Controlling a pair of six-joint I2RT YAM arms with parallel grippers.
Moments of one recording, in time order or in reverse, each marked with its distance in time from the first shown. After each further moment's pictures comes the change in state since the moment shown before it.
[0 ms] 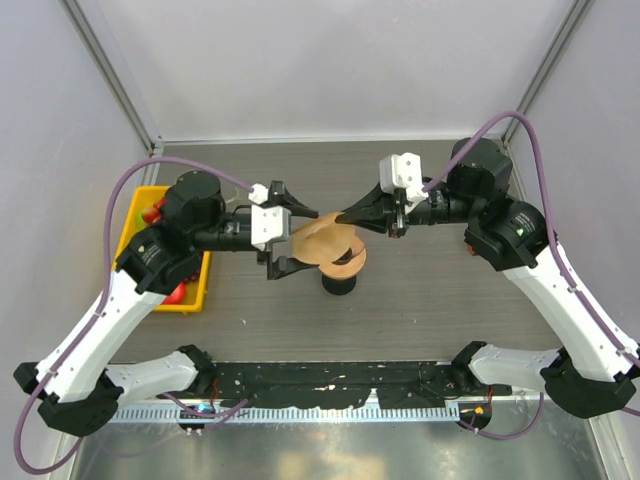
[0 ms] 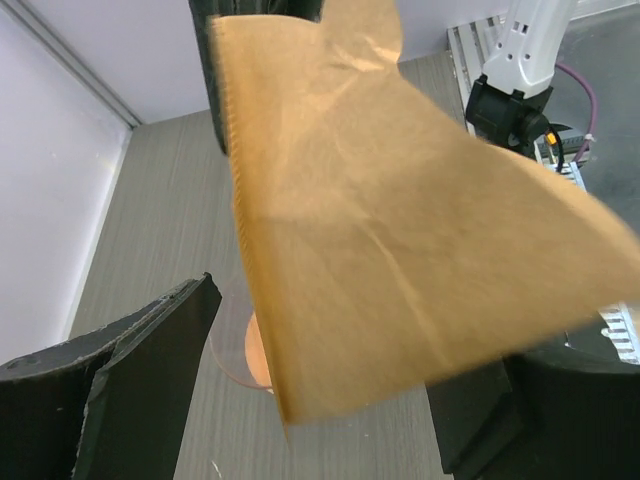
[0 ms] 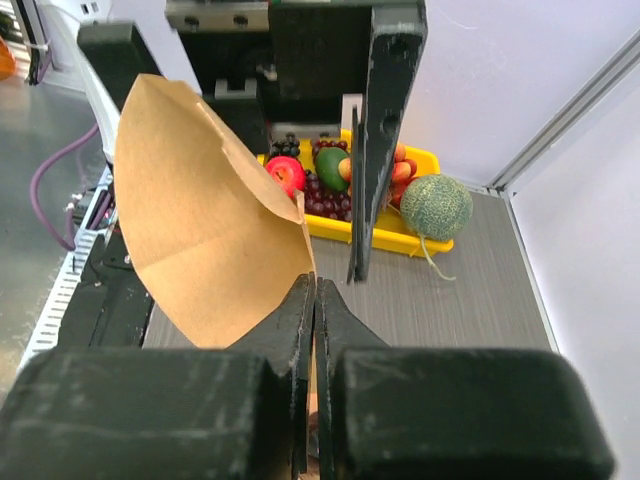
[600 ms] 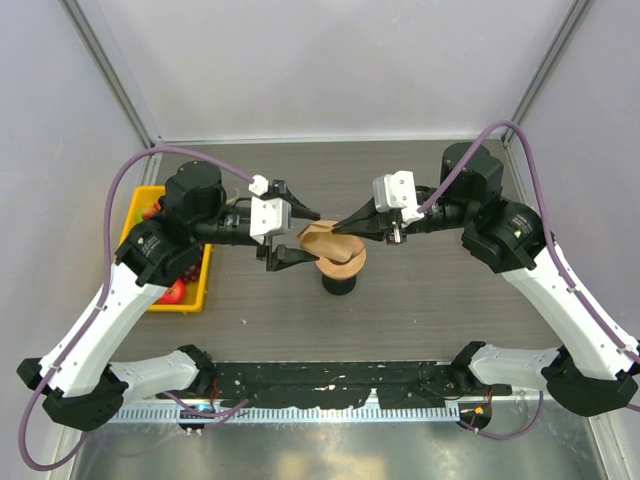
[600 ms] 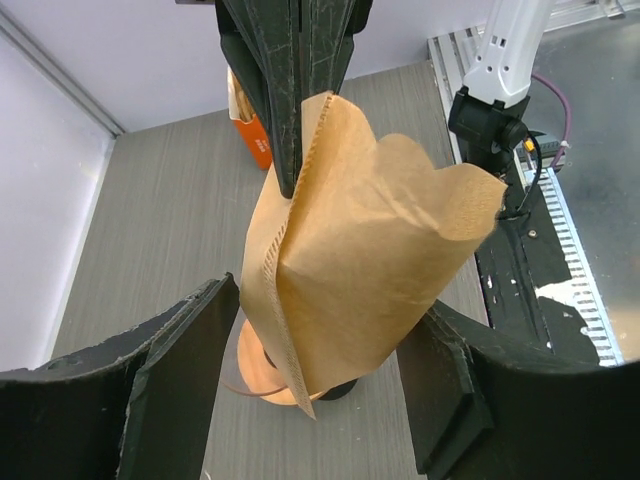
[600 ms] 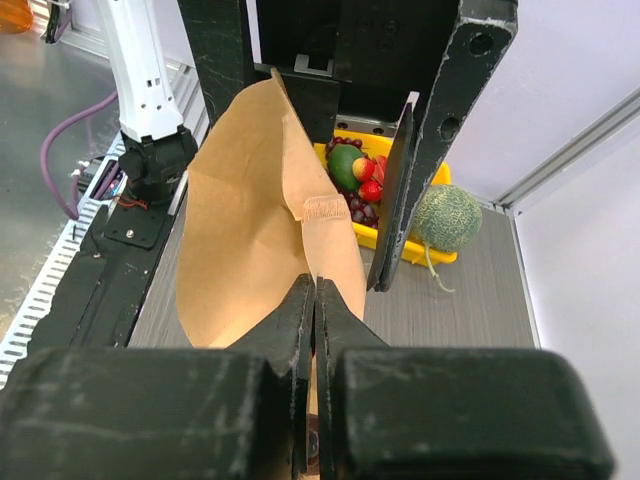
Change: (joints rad) left arm 0.029 0.018 0.052 -0.052 0.077 -0.007; right arm 0.041 -0.010 -0.009 -0.071 -0.025 -0.156
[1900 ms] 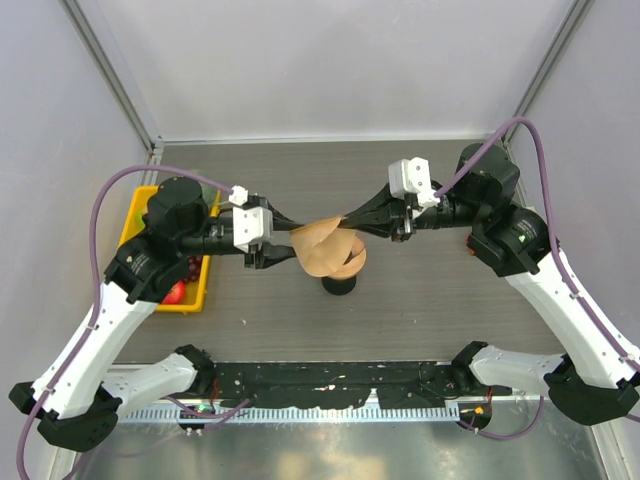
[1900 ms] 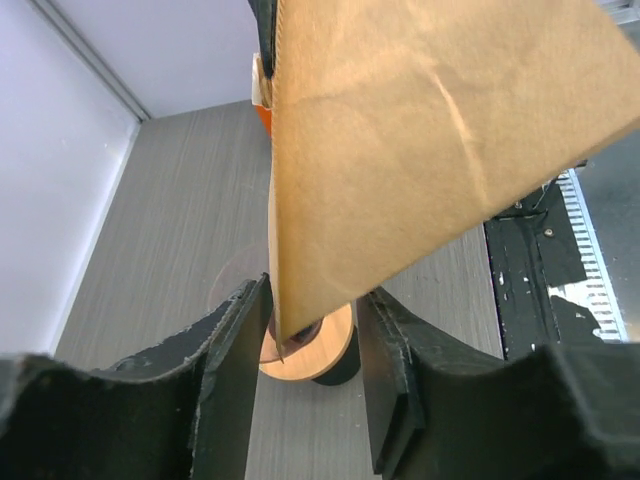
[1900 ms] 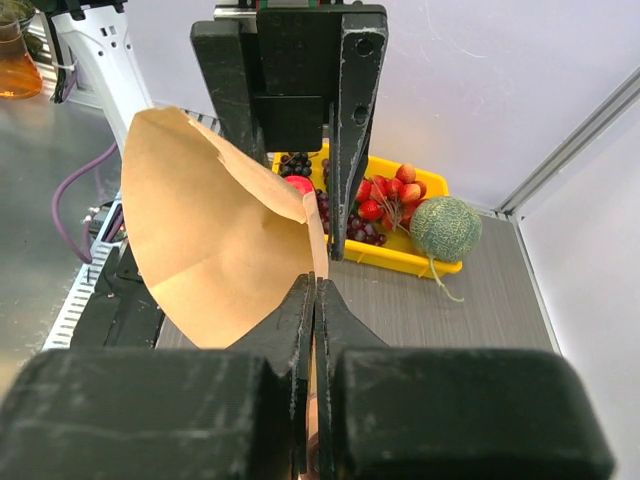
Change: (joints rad) left arm 0.073 -0.129 -0.159 0.088 0.002 -0.040; right arm -0.057 -0.043 -0.066 0.151 -0.036 0.182
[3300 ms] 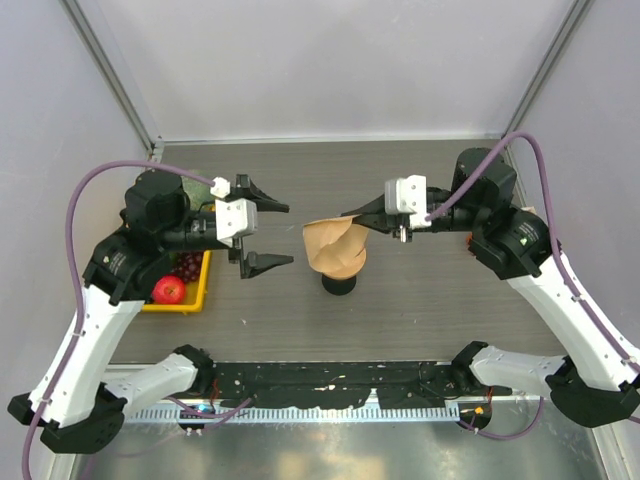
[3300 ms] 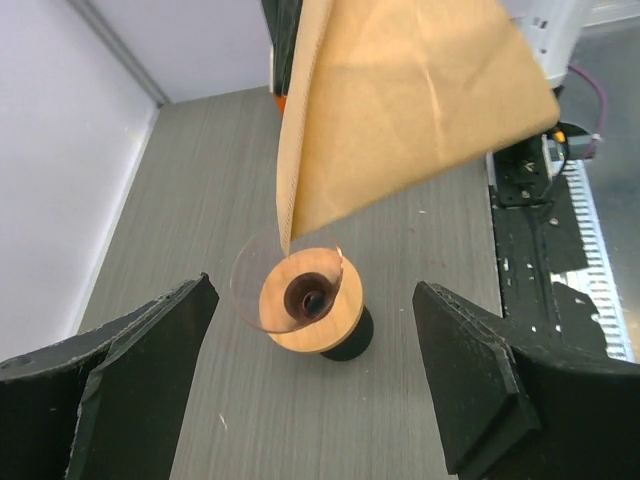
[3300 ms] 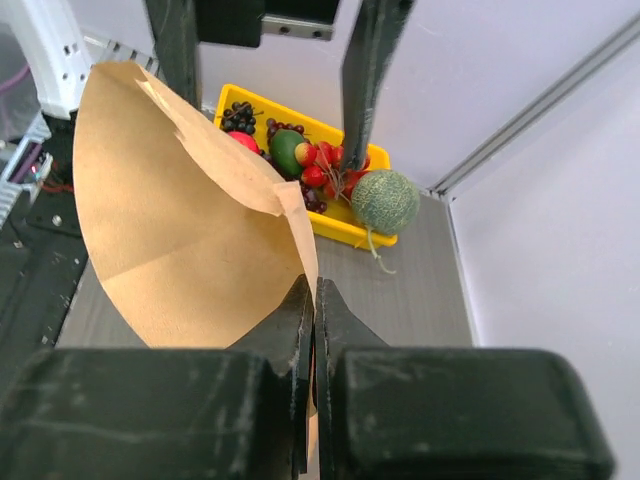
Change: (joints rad) left arm 0.090 0.002 0.097 -0.134 0.005 0.045; right arm 0.002 -0.008 -0.014 -0.060 0.100 -0.184
